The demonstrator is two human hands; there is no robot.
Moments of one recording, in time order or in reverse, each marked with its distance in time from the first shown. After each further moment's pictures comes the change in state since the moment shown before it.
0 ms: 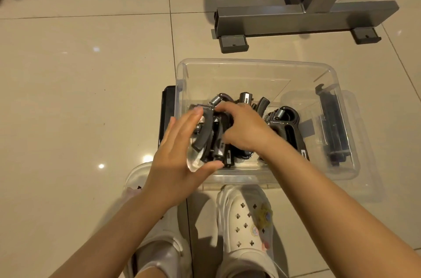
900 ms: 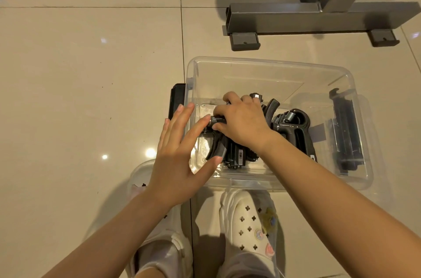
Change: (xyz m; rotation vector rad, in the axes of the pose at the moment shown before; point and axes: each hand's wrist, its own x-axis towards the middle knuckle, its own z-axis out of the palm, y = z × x) left_hand -0.001 -0.019 0.006 0.142 0.030 -0.067; right_hand 0.055 0.015 0.020 -0.860 0.171 -0.262
